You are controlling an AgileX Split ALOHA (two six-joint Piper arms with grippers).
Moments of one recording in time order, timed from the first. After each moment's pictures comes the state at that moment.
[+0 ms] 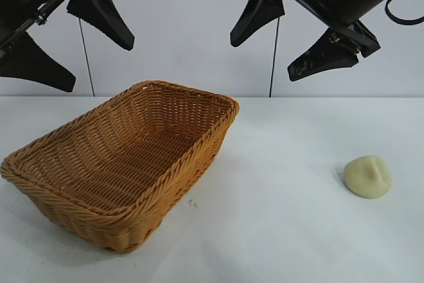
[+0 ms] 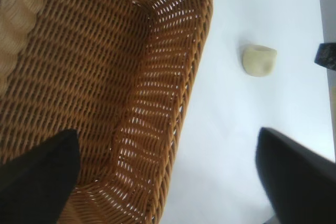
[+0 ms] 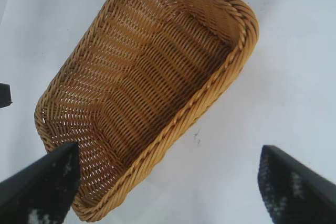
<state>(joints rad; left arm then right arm) -0.23 1.55 -1.08 -0.78 0.74 0.27 0.26 1.63 -1.15 0.74 0.65 -0.28</state>
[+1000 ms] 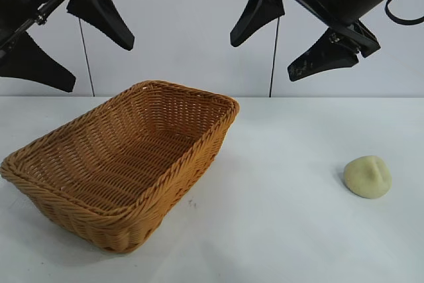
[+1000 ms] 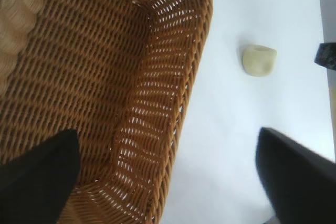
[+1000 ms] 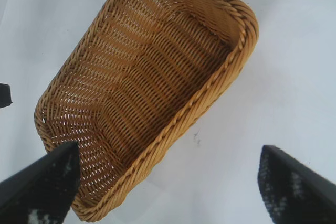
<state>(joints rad) -0.23 1.55 -1.08 -0.78 0.72 0.27 0.26 1.63 -1.15 0.74 0.65 -0.28</state>
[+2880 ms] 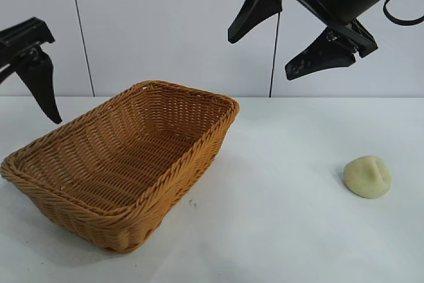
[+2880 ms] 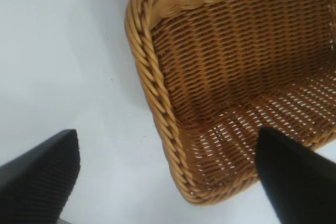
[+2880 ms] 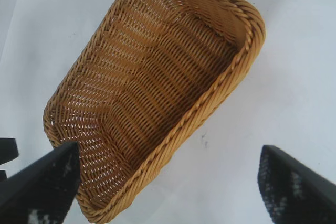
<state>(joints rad) -0.44 1.60 -0.85 -0.11 0.58 -1.27 0.26 1.63 -1.15 0.76 0.65 -0.28</state>
